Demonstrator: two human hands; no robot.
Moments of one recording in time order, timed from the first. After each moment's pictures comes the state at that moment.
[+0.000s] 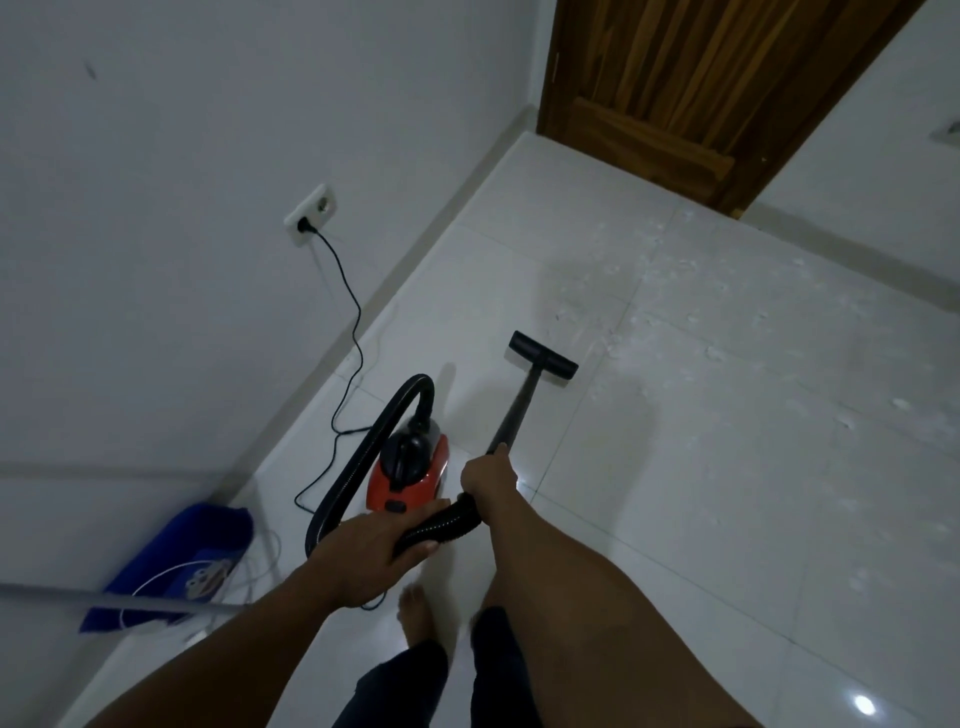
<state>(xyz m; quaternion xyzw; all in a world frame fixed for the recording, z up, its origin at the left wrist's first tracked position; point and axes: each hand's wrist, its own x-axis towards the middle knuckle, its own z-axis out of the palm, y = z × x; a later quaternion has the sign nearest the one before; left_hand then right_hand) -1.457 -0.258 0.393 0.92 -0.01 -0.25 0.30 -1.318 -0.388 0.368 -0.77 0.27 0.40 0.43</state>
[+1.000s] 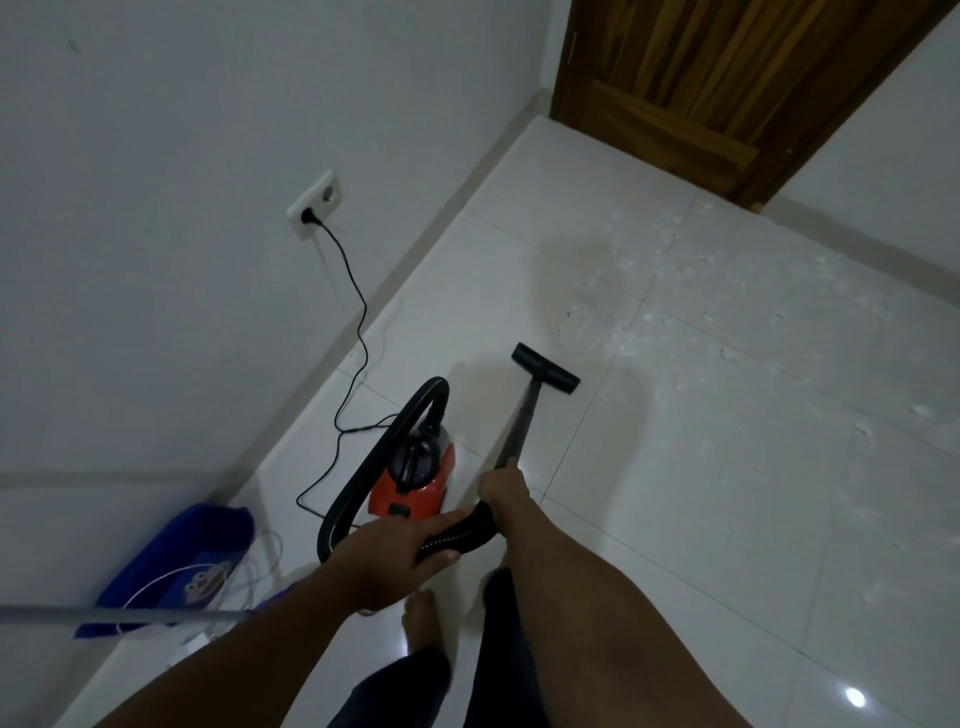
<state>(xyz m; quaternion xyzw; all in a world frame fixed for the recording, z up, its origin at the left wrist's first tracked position) -1.420 -0.247 0.375 0.90 0.01 -0.30 0.33 -1.291 -0.379 0.335 -0.77 0.25 0.44 0.39</state>
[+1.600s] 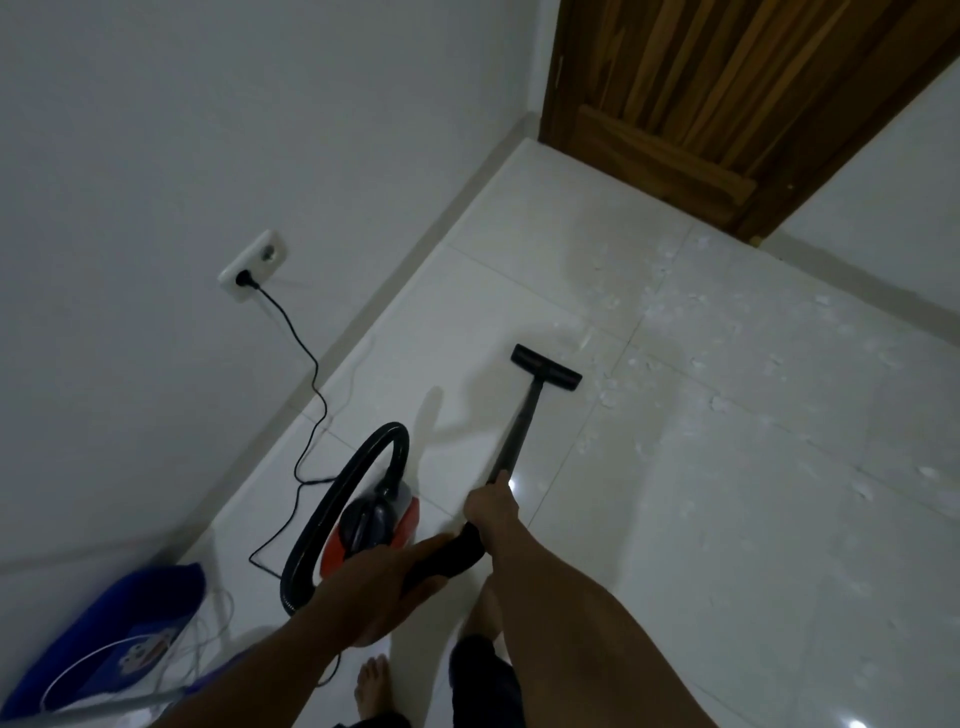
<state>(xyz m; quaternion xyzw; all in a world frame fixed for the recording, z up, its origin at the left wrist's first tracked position) -1.247 -0.297 0.375 0.89 0.04 -0.30 0.35 -1.106 -0.417 0.328 -0.77 0.25 0.46 0.37</state>
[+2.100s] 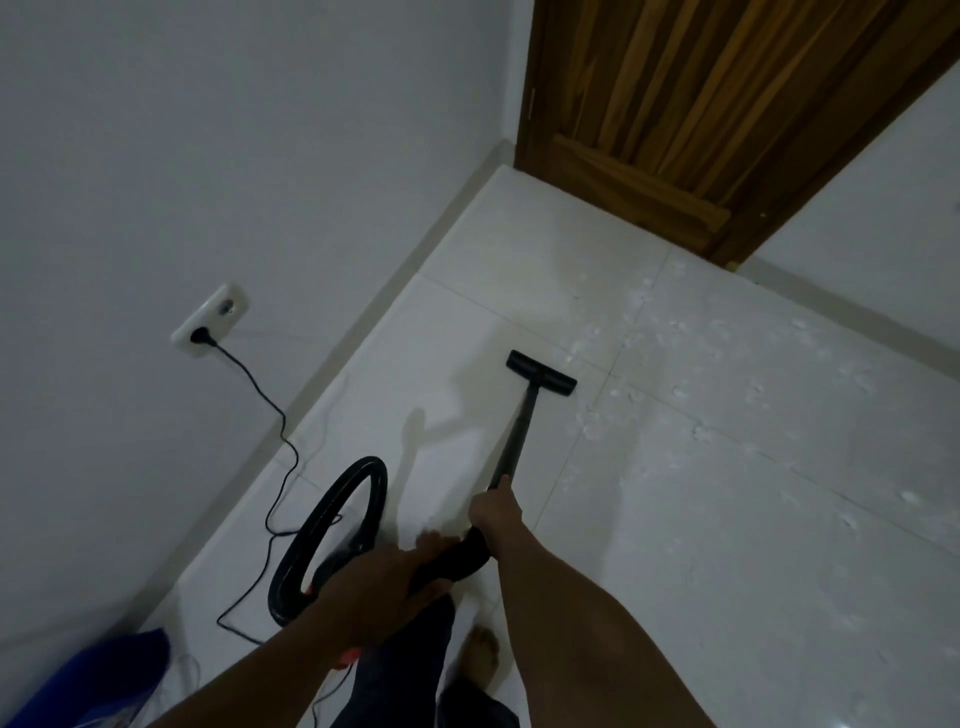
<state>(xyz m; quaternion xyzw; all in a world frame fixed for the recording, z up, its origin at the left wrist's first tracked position) -1.132 -0.286 0.364 0.89 0.01 -0.32 0.31 -1.000 -0.415 0.311 -0.78 0.24 0.45 0.36</state>
